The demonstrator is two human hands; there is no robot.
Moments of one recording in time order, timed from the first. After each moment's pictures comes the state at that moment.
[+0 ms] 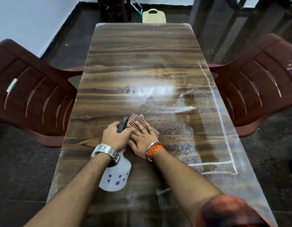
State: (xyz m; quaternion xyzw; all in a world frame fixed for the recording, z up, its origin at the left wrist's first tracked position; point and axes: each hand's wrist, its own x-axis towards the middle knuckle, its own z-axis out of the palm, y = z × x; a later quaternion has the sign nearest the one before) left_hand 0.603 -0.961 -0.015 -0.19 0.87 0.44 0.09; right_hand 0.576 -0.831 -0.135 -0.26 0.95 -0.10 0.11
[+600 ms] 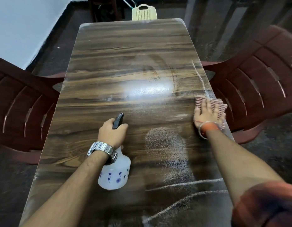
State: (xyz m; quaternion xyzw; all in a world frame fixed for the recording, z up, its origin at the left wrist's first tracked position) left_hand 0.532 -0.909 -0.028 -0.21 0.86 0.45 0.09; right_hand 0.456 -0.577 -0.138 0.23 0.96 -0.13 0.08
